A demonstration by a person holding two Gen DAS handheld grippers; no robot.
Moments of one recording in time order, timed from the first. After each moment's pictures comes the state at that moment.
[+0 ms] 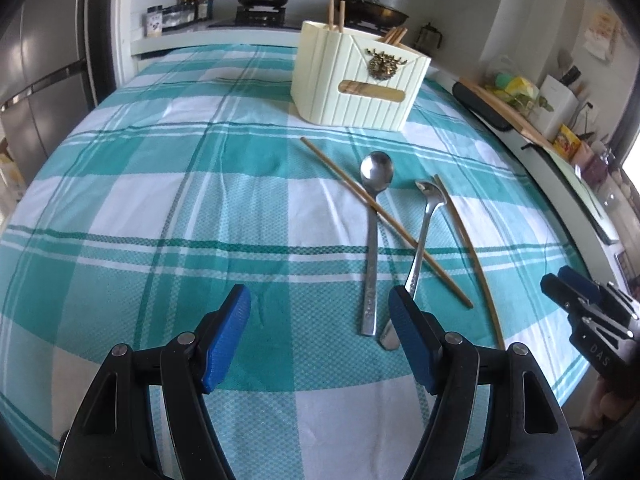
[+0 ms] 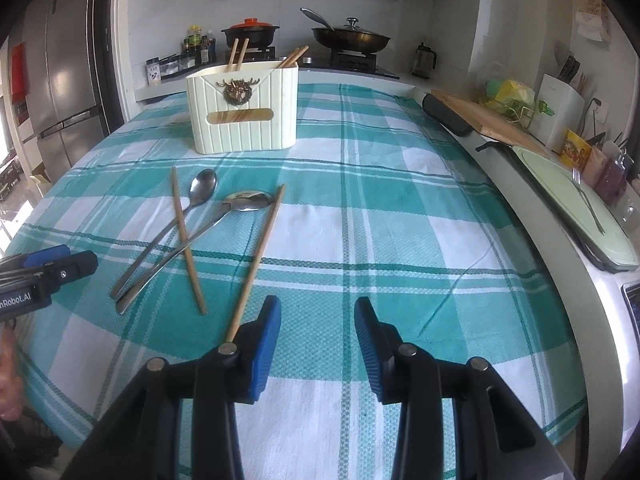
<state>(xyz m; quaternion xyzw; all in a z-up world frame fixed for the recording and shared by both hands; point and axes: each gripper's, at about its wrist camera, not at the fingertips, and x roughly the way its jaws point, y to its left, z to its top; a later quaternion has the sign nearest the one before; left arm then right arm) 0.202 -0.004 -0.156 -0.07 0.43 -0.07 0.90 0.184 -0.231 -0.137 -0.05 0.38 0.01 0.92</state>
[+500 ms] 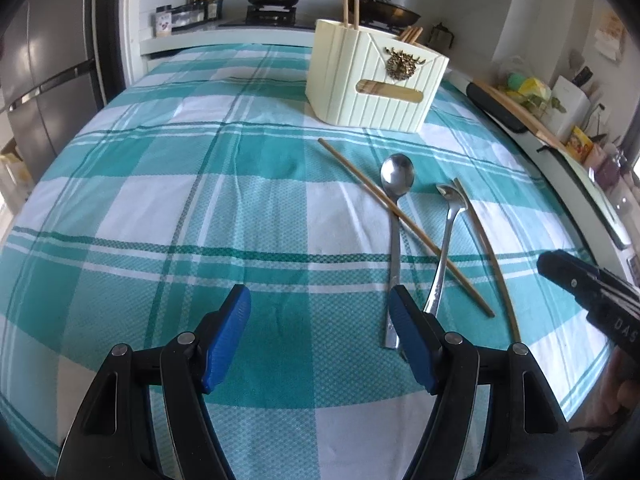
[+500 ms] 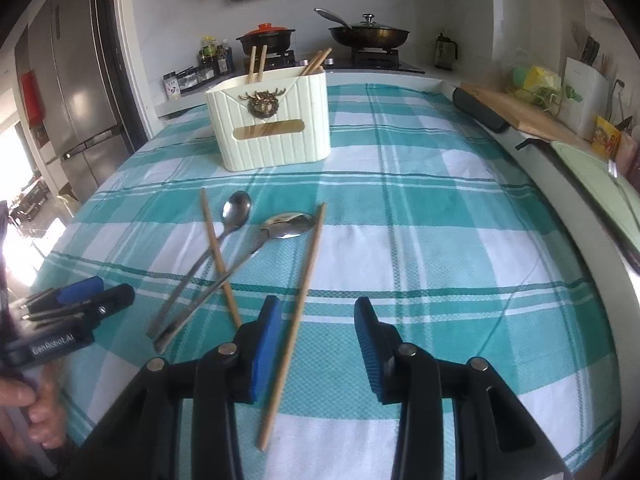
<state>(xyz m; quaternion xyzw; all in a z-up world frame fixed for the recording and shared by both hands) 0.210 0.001 -0.162 -0.06 0.43 -0.05 0.90 0.213 -0.217 -0.132 0.01 0.39 0.08 0.92</state>
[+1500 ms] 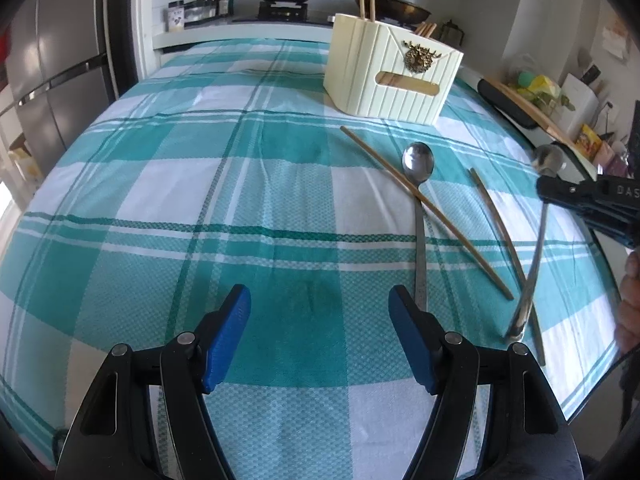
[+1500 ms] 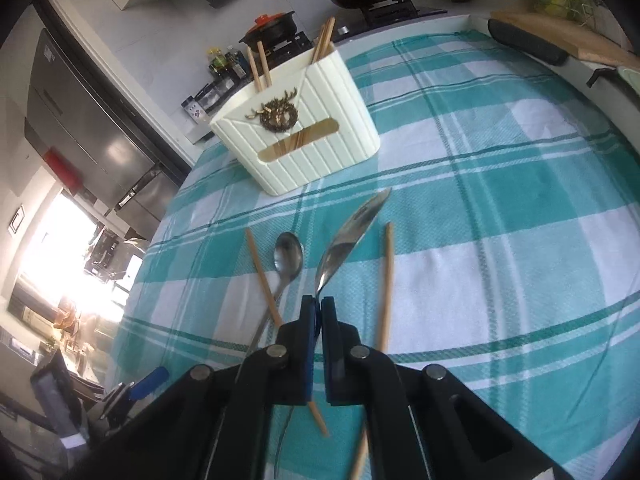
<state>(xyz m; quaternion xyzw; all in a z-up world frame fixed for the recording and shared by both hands) 0.202 0.013 -0.169 -0.06 0.43 -0.03 0.90 0.287 -0.232 -0.131 0.16 0.43 0.17 0.87</state>
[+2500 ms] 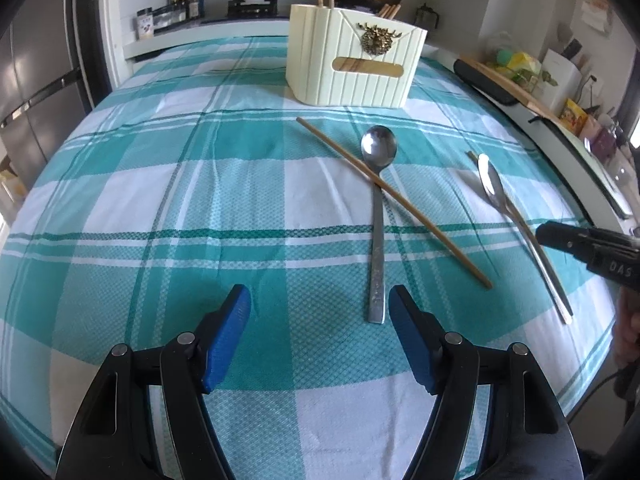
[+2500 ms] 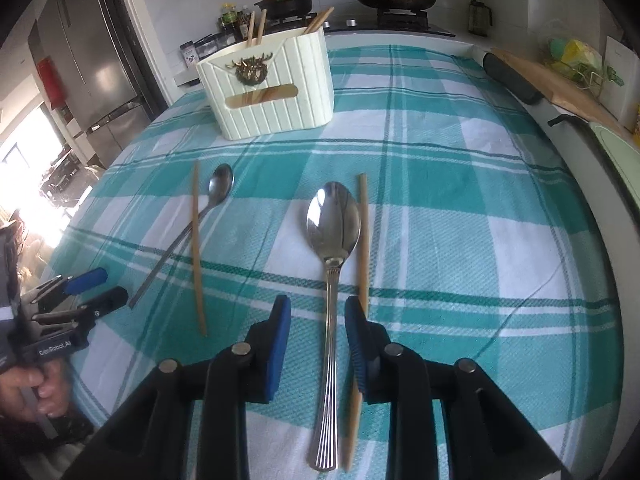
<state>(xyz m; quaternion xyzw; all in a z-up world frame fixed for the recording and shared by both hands) 0.203 -0.019 -0.169 -0.03 0.44 -0.07 0.90 0.248 -0.261 -0.152 0.00 0.46 0.14 0.88</state>
